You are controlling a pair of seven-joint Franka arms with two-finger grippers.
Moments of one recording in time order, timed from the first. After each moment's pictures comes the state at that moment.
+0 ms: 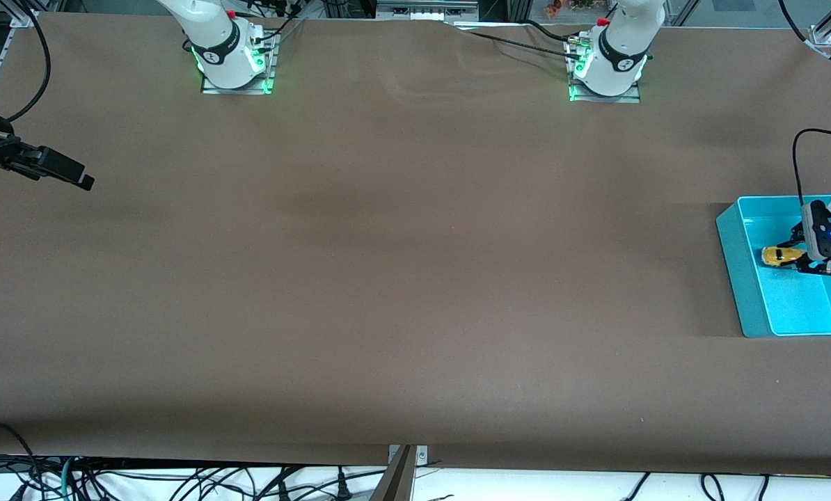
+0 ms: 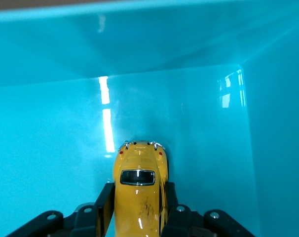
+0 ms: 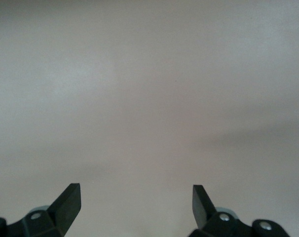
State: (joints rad) left arm 0.60 0.63 0.01 -1.76 -0.10 2.32 2.29; right arm -0.04 0.03 -0.02 -1.64 0.08 1.63 0.15
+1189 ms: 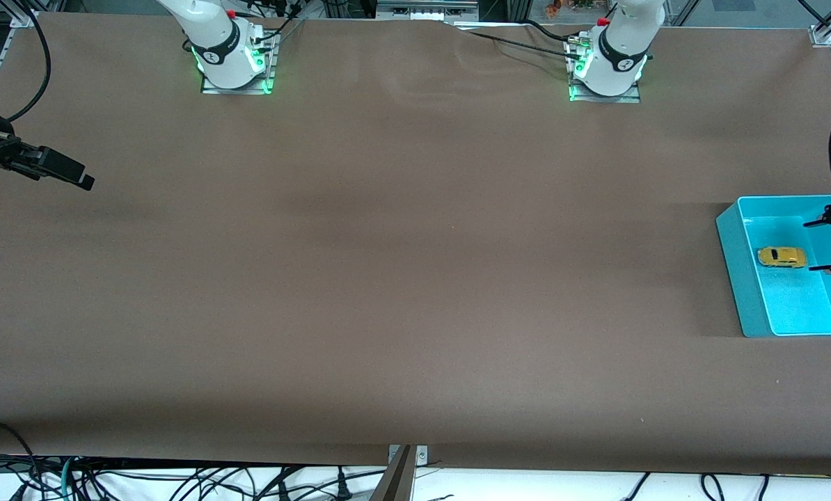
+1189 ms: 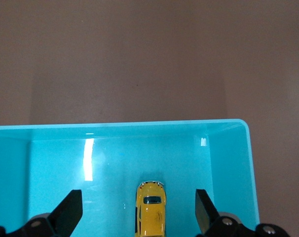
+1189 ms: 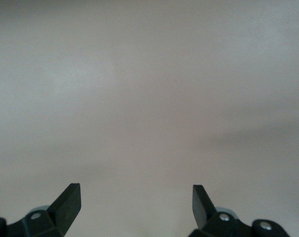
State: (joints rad) left arm 0.56 0.54 -0.03 -1.49 -0.12 1.79 2.12; right arm -0.04 0.03 -0.02 -1.64 0.08 1.63 0.15
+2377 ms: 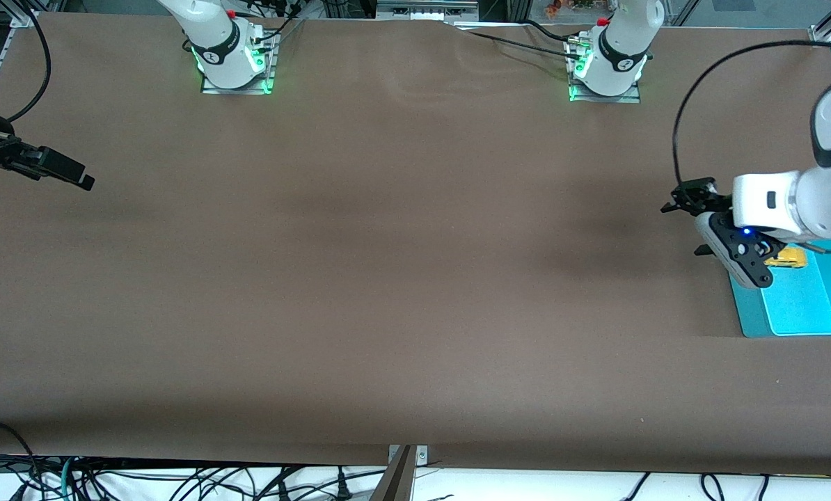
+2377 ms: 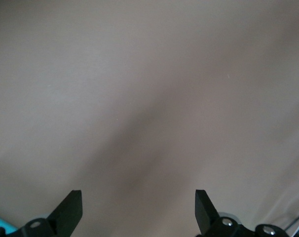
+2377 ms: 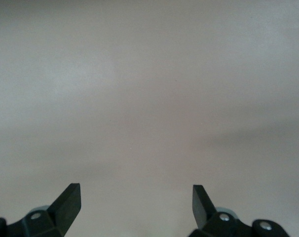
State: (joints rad) left arm 0.19 0.29 -0.30 -1.43 -0.10 1.55 0.57; right arm -0.04 0.03 -0.02 -1.64 0.08 1.63 0.15
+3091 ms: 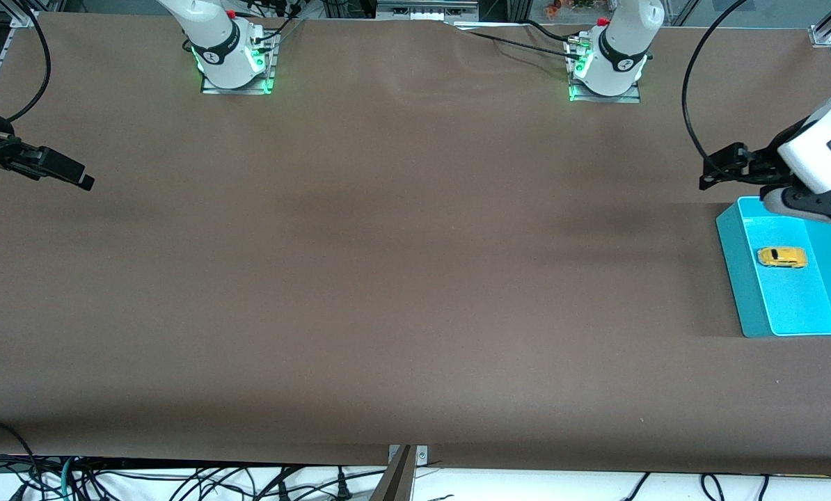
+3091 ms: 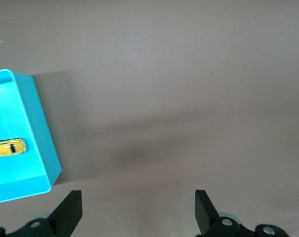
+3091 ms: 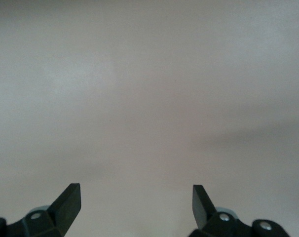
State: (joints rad) left arm -0.02 0.13 -0.01 -1.43 -0.04 1.46 0.10; right arm -0.04 0.03 -0.02 -1.64 0.07 1.63 0.15
